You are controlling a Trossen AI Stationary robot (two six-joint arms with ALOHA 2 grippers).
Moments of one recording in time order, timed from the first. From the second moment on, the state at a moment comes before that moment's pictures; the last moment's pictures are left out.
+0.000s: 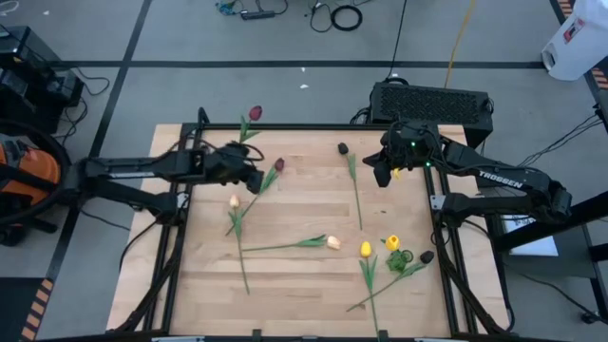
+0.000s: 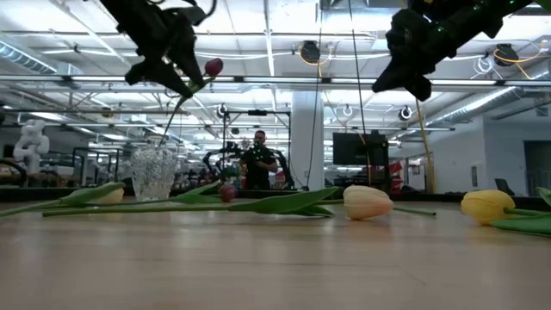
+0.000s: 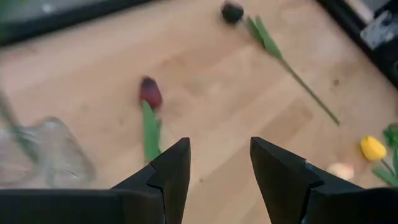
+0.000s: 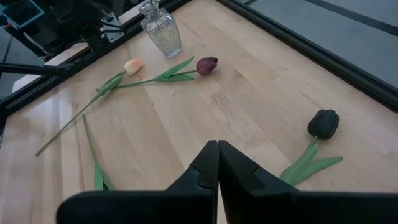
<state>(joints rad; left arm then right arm) 0.15 1.11 0.92 -0.60 -0.25 -0.74 -0.48 0.95 0.77 -0.40 -0.19 0.28</state>
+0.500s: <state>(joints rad) 0.10 1.46 1.14 -0.60 -0.21 -0.75 -0.48 0.95 0.77 -0.44 -0.19 0.27</state>
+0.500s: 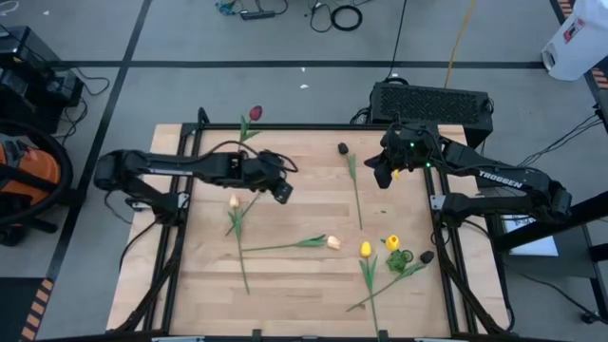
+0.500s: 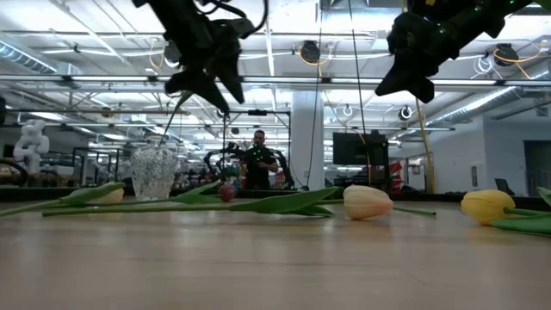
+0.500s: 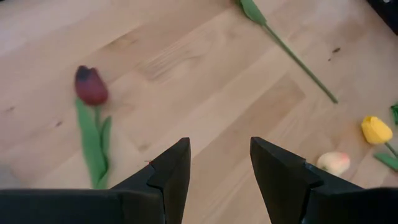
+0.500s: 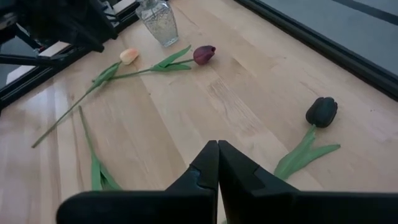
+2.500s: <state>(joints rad) 0.02 1.28 0.96 -0.51 -0.36 -0.75 -0.53 1.74 1.25 -0.97 0.02 0.60</state>
